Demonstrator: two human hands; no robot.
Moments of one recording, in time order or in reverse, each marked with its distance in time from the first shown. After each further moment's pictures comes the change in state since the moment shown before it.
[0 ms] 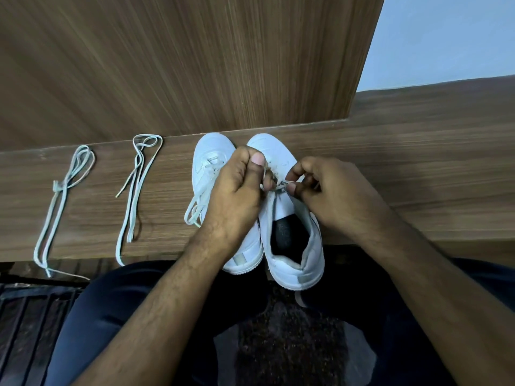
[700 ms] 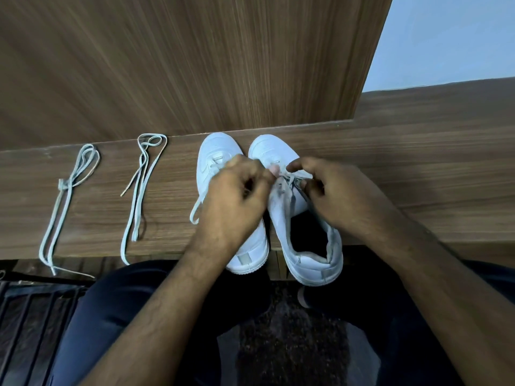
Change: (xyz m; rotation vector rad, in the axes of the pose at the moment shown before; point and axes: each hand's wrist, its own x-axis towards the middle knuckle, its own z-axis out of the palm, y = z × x) left_hand -0.005 0.004 -0.014 0.506 0.069 0.208; right_hand 0.001 0.001 -0.001 -0.082 -0.046 -0.102
